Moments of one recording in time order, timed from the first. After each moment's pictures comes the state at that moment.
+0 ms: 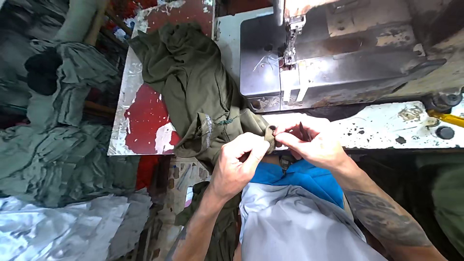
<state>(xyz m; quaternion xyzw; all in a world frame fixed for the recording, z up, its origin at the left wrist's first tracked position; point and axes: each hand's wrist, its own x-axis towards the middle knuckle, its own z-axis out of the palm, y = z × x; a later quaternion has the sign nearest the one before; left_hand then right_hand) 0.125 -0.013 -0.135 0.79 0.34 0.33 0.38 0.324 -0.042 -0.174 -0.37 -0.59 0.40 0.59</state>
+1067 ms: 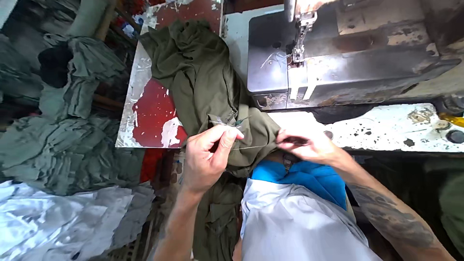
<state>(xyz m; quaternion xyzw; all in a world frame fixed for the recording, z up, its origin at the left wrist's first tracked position) 0.083 0.003 -0.120 0.82 0.38 0.35 0.26 0.334 -0.026 -0.220 -0.33 -0.76 0.29 0.48</state>
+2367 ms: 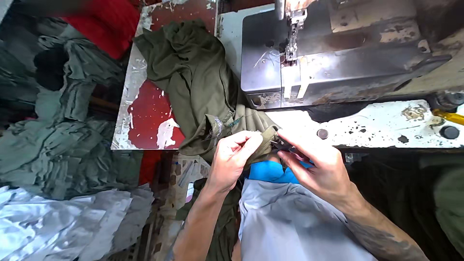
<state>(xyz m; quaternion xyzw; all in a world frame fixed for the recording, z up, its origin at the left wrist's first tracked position) 0.123 -0.019 -0.140 0.63 0.42 0.34 0.56 0.306 -0.088 -0.167 -0.53 -0.66 0.12 0.52</state>
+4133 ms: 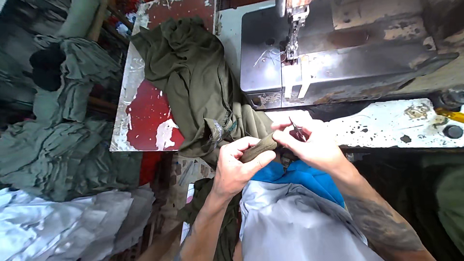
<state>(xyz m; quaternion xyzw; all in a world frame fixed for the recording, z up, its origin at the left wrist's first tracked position) 0.123 -0.026 -0.147 0.68 0.39 0.36 0.50 0.321 -0.051 -0.174 -0.48 -0.57 0.39 0.54</state>
